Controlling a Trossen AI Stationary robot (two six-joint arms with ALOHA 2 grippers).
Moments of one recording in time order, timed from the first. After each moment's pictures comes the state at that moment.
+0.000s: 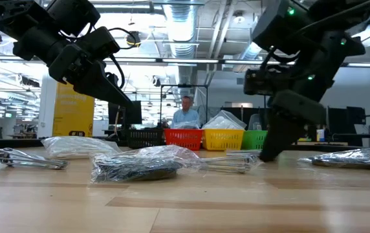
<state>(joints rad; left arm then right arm) -0.02 1.22 0.39 0.27 -0.10 0.02 0.27 1.75 0.76 -0.21 0.29 0.51</state>
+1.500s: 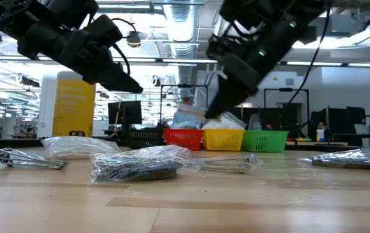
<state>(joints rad) -0.02 1.22 0.39 0.41 -0.10 0.02 0.14 1.72 0.95 -0.08 0.31 0.21</state>
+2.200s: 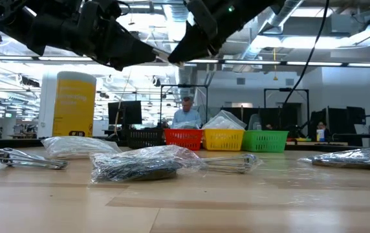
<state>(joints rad) -0.02 1.22 0.39 0.69 -0.10 0.06 0.09 1.71 1.20 -0.08 0.32 -0.04</state>
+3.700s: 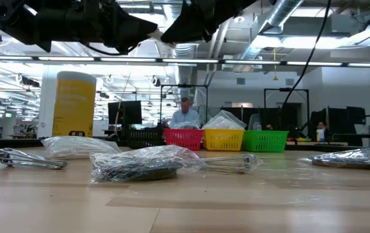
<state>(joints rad) 0.00 1.21 0.39 0.86 -0.07 0.13 0.08 1.69 1.25 -0.05 0.26 -0.11</state>
